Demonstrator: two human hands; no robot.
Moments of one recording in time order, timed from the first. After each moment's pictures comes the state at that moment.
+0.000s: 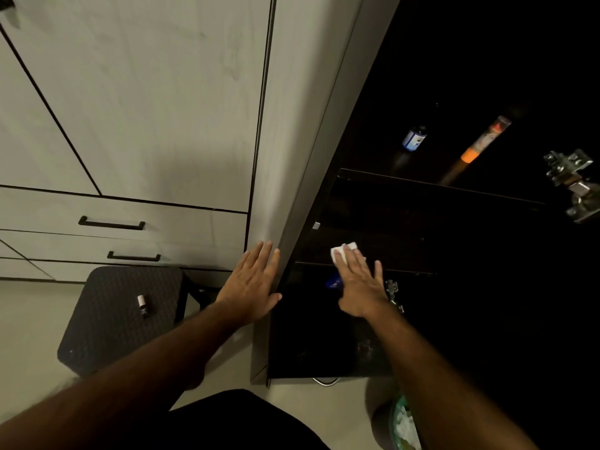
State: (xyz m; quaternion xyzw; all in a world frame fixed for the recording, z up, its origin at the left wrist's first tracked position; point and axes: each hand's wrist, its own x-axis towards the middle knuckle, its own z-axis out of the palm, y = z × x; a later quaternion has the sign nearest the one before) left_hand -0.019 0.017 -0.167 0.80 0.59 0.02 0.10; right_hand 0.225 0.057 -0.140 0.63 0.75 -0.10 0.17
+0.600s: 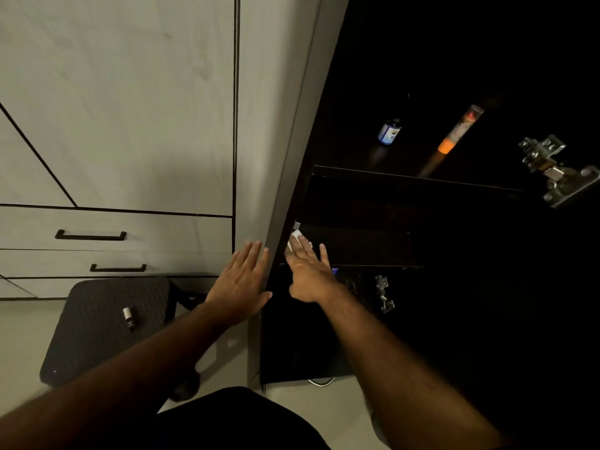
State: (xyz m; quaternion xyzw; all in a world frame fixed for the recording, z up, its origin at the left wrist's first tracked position) left_hand -0.008 0.032 -0.169 0.81 0.58 0.01 0.09; right_hand 0.159 0.077 -0.137 0.56 0.80 -0.13 0.14
